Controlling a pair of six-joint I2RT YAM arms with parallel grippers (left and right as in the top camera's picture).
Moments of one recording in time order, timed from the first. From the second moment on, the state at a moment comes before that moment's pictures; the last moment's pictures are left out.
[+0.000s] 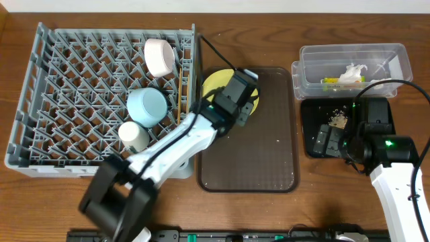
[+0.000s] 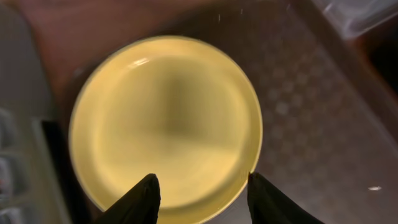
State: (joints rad) left arm -0.69 1.77 1.22 -0.38 -0.17 -0.14; right arm 0.00 1.15 0.93 -1.01 0.02 0.28
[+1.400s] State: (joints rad) left arm -0.72 1.95 1.23 -0.43 0.07 -0.09; right arm 0.00 1.15 0.93 -1.01 0.02 0.28
